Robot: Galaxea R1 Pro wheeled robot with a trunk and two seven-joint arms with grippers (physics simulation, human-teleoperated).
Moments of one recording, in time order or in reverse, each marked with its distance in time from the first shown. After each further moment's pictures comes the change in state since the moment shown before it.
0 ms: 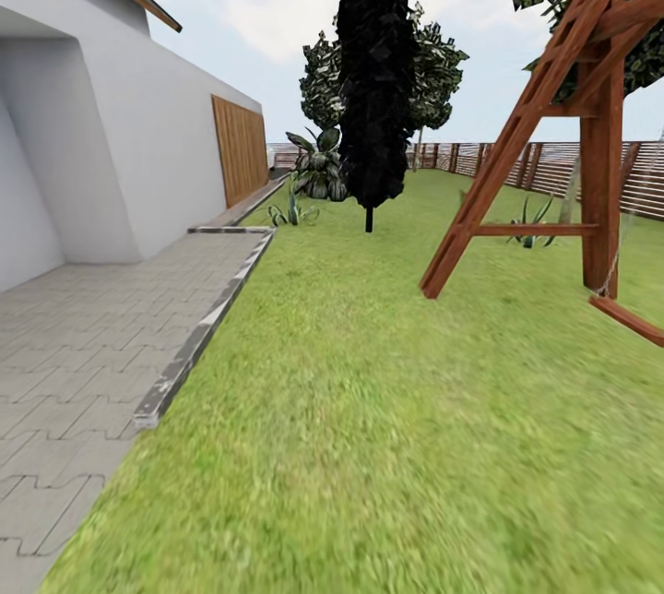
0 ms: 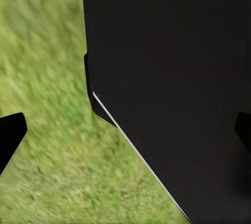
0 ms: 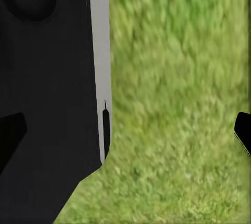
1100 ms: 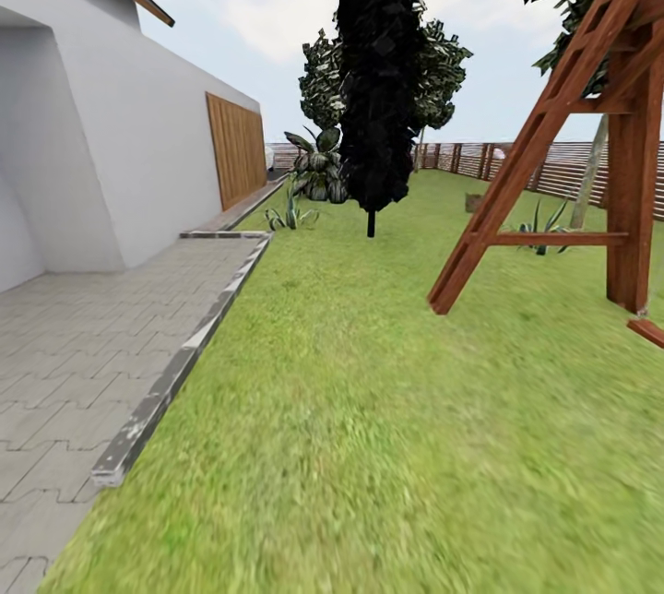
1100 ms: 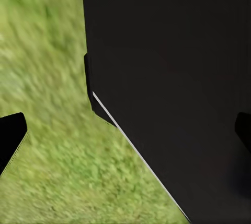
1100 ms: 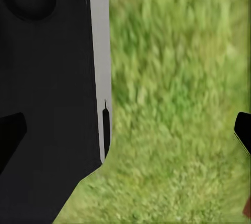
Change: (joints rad) left arm 0.000 0.000 0.000 0.000 0.000 0.000 0.000; right arm 0.000 0.000 0.000 0.000 0.000 0.003 0.000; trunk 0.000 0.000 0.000
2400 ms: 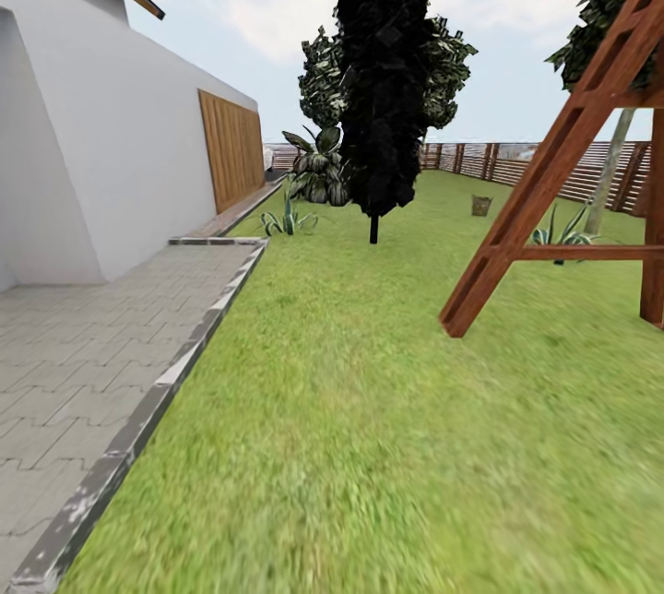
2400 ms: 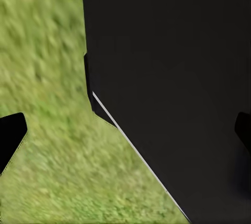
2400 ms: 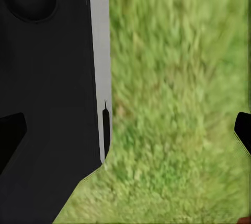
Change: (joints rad) left arm 0.000 0.000 0.000 0.000 0.000 0.000 0.000; right arm 0.000 0.000 0.000 0.000 0.000 0.000 0.000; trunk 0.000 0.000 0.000
